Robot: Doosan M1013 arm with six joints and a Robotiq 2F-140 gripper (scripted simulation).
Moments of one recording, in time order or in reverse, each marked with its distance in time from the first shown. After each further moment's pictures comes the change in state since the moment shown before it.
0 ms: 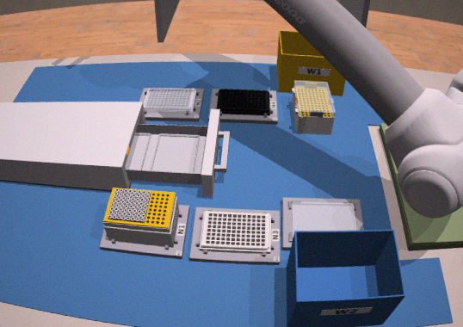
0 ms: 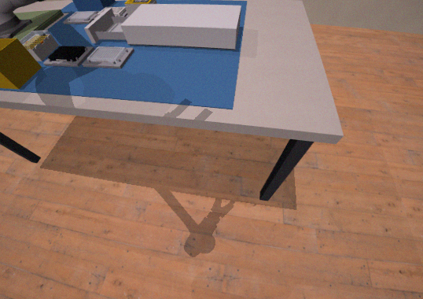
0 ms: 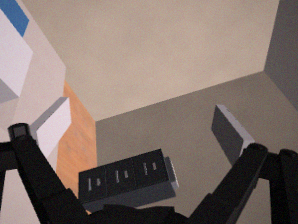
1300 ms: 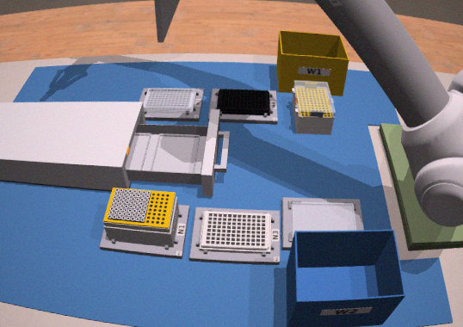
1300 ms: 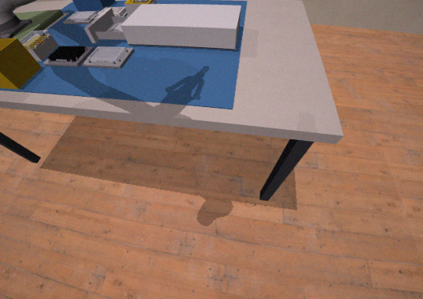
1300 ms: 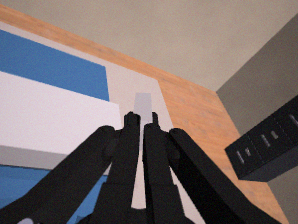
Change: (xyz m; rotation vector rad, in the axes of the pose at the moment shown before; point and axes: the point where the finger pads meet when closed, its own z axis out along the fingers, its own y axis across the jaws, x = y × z) arm 0.076 -0.042 0.137 0.303 -0.167 0.679
